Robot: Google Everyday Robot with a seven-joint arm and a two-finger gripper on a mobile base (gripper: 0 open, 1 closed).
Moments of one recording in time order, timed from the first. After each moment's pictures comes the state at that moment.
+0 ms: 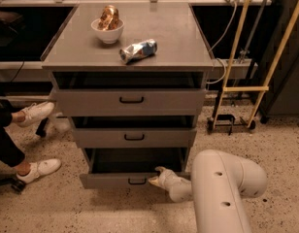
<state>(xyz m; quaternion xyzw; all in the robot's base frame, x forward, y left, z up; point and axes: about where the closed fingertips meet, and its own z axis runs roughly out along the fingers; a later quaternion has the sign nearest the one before) 0.689 -0.060 0.191 -0.39 0.80 0.03 0.46</state>
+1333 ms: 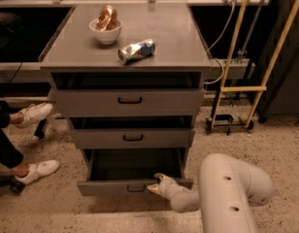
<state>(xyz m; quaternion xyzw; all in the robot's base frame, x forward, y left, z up) 0.646 -0.058 0.179 -0.39 0.80 0.04 0.46</state>
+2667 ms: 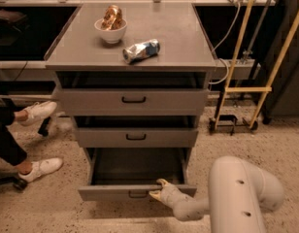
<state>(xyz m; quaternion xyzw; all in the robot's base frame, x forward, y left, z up) 0.614 -0.052 0.184 -0.39 0.80 0.05 0.46</state>
